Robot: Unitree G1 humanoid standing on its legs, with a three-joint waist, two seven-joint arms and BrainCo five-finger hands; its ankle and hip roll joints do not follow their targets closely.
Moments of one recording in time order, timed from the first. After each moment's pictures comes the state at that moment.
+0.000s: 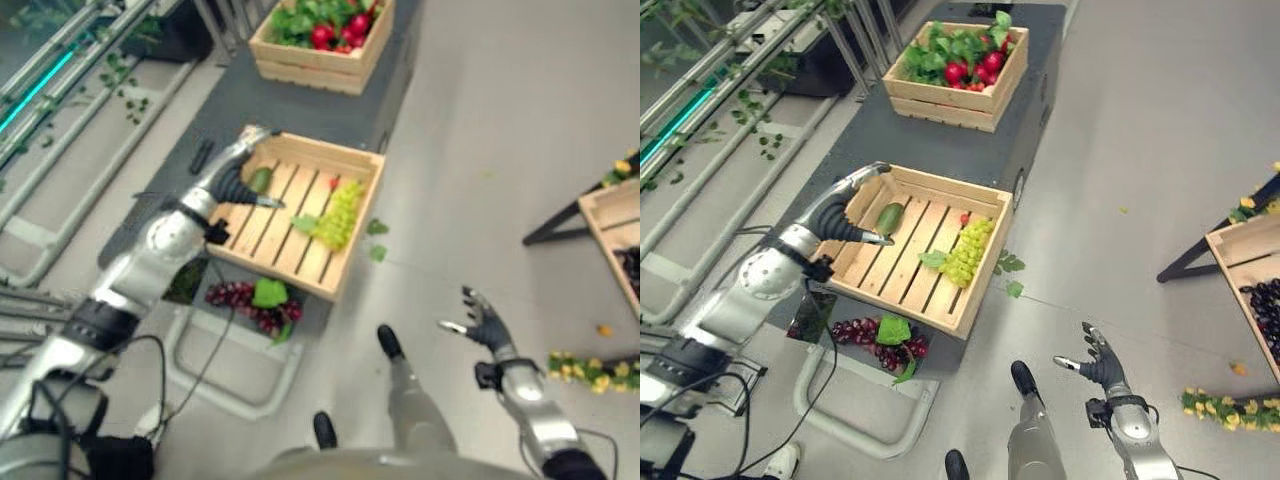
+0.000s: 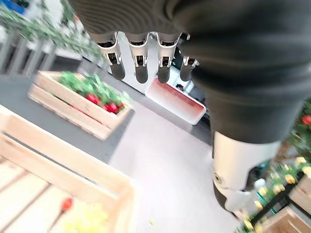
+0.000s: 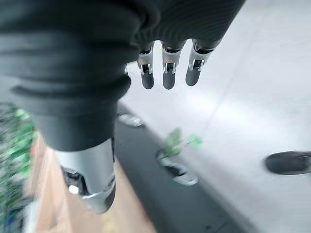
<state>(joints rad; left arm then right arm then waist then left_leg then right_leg) -0.58 0.81 -0.39 0.11 0.06 -0.16 0.01 0.10 -0.43 0.07 0.50 0.15 -0.15 -0.08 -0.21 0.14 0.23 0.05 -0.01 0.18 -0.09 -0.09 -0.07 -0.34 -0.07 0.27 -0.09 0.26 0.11</state>
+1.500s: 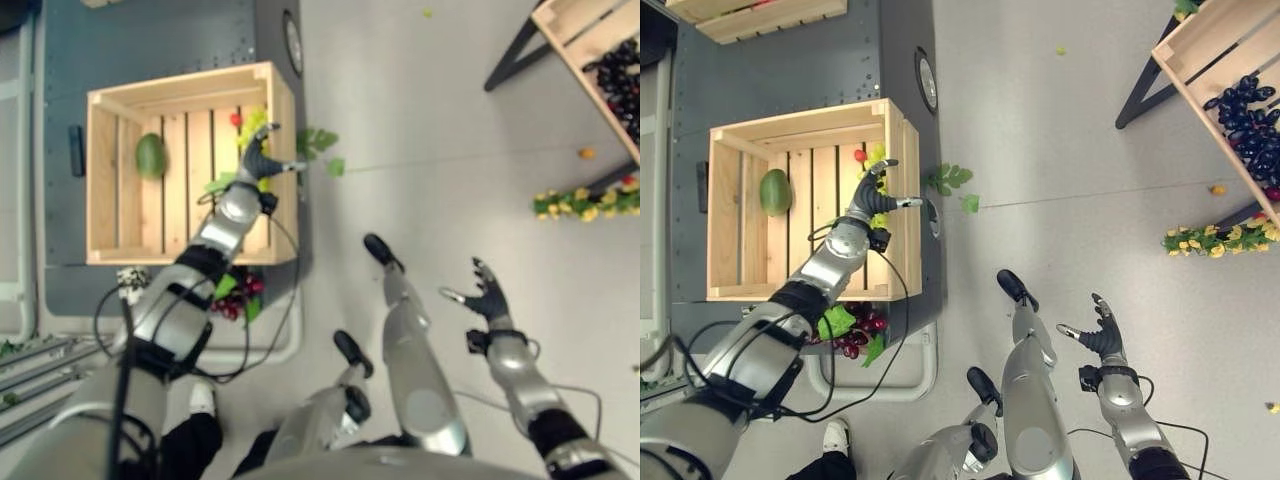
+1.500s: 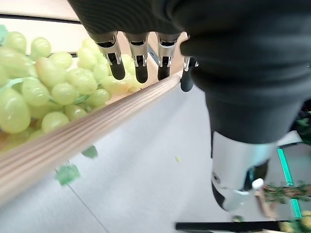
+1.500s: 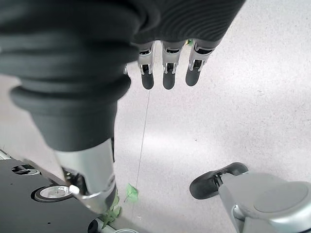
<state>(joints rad) -0.75 0.57 -0.52 0.56 -0.36 -0.18 0.22 -0.04 -0.45 0.16 0.51 0.18 -0.22 -0.30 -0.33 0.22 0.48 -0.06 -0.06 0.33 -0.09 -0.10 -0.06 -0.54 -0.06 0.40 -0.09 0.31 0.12</state>
